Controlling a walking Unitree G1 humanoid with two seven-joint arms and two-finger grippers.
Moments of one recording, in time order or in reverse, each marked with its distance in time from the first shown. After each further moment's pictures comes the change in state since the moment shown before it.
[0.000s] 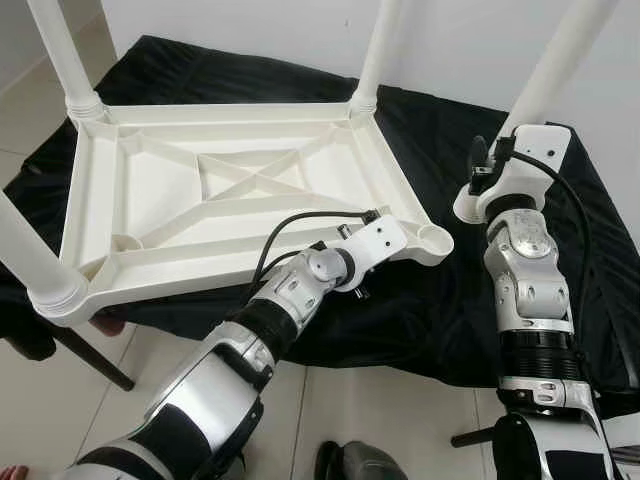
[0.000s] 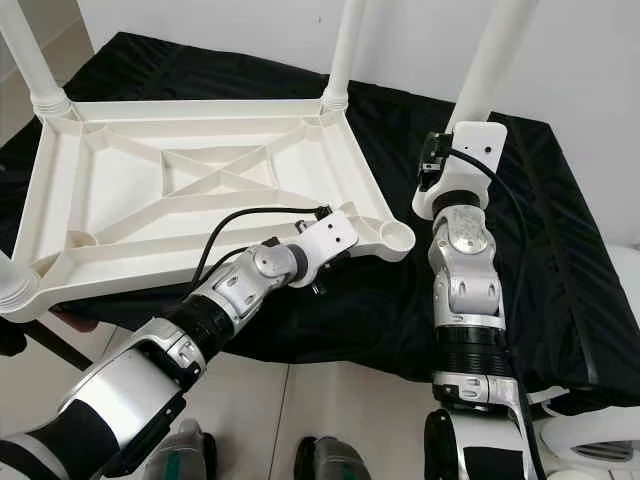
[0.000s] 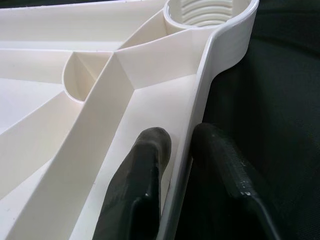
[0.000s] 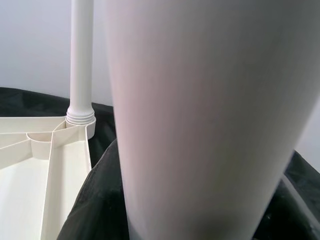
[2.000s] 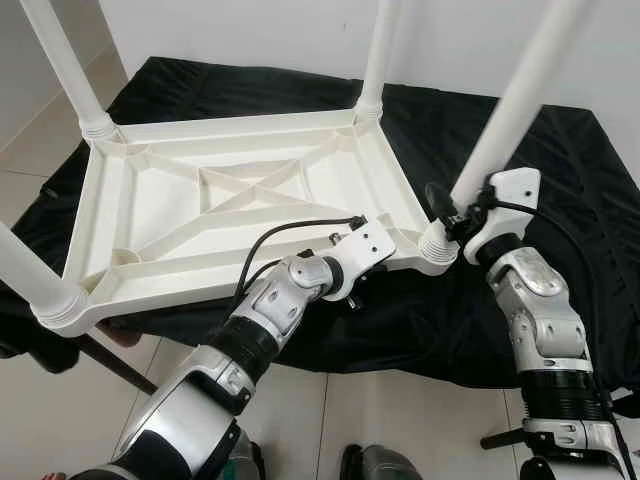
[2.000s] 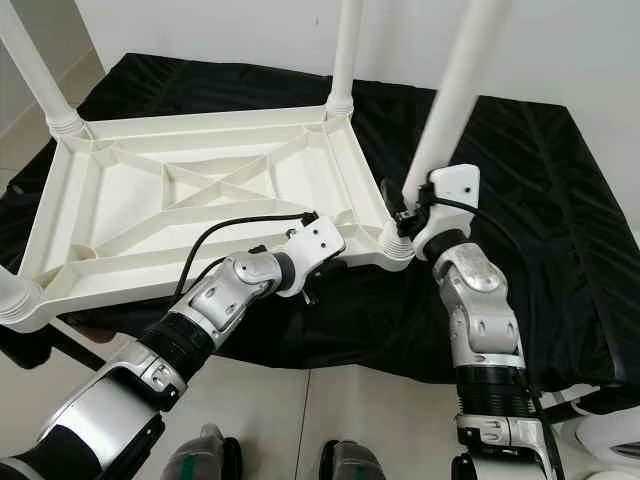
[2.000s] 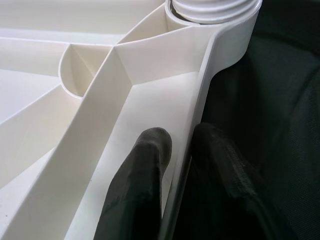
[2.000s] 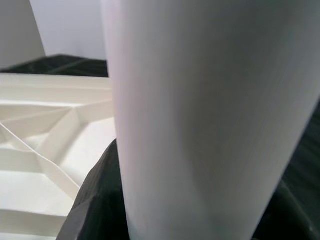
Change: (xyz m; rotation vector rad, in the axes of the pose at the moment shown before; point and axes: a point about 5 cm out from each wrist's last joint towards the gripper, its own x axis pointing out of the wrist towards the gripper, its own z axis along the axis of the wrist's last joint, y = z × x) left arm -0.022 0.001 -0.009 -0.062 -0.037 -0.058; right arm -0.035 0.004 -0.028 0.123 0.080 0.449
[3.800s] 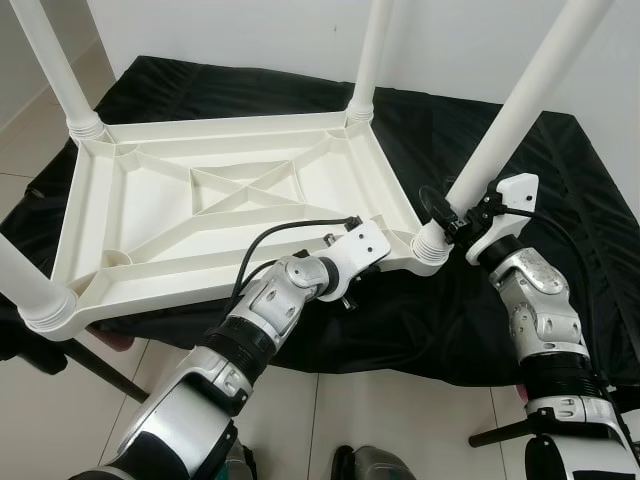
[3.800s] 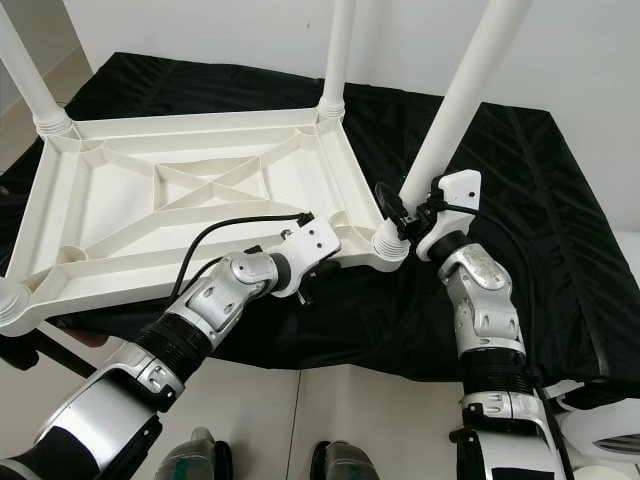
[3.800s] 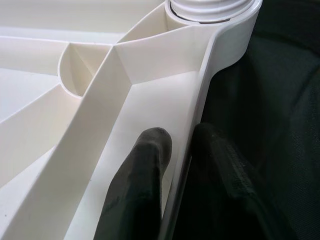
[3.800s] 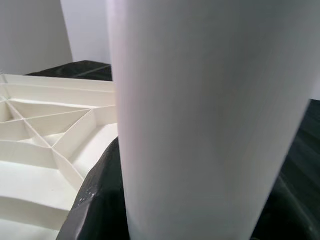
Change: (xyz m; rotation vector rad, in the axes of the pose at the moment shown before) left arm -0.002 0.001 -0.002 -0.005 0.030 0.013; right arm 0.008 -0.008 -0.024 0.020 0.018 0.136
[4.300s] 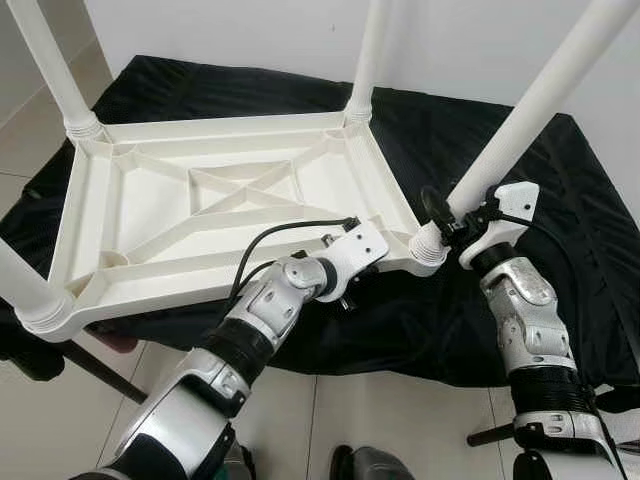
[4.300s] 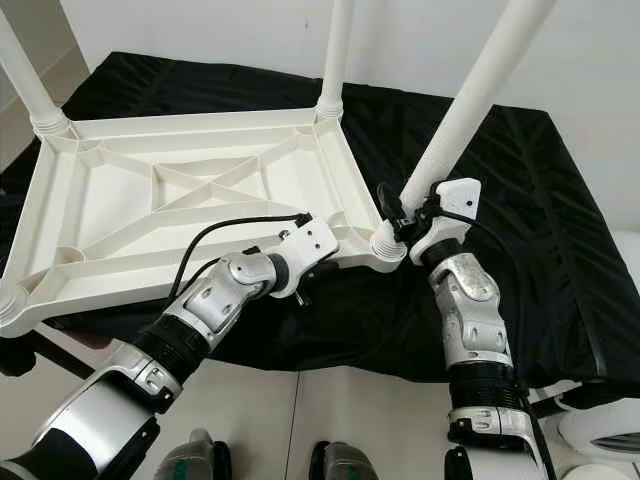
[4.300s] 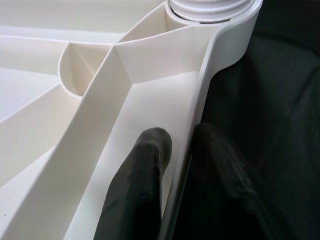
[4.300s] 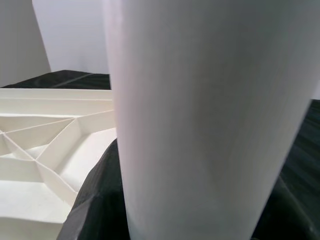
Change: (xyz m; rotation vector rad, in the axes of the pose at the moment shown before) left arm -0.002 0.001 0.000 -0.002 0.000 0.004; right arm 0.001 0.013 0.000 0.029 -0.046 -0.095
